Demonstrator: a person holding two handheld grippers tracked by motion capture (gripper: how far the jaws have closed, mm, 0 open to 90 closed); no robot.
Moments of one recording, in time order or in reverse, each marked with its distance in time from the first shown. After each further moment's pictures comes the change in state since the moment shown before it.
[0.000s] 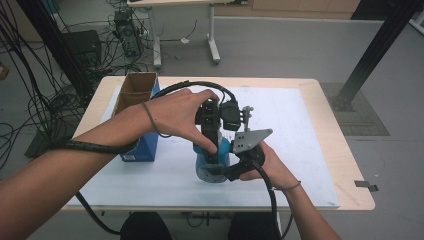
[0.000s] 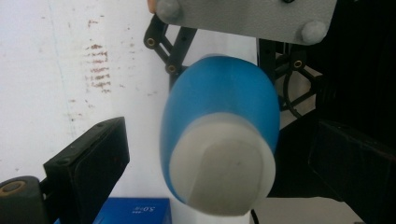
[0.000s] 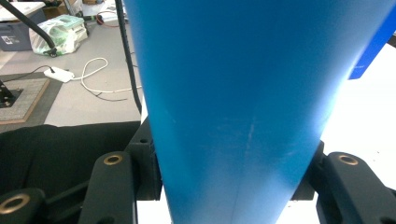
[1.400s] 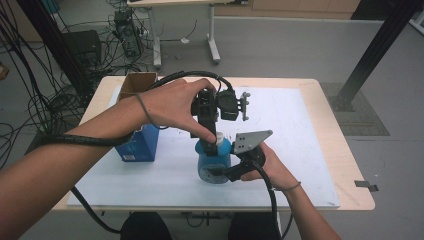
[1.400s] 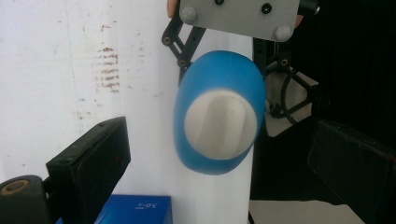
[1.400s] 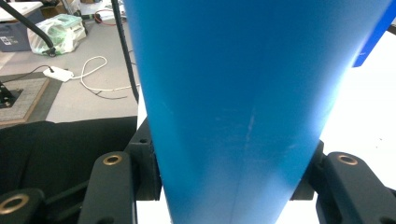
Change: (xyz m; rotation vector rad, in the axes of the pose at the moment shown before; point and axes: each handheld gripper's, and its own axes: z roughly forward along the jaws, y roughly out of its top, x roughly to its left) left arm 0.009 -0.012 -0.021 -0.041 -0.008 -0.035; right arm -0.003 -0.010 0.002 0.013 -0.001 0.028
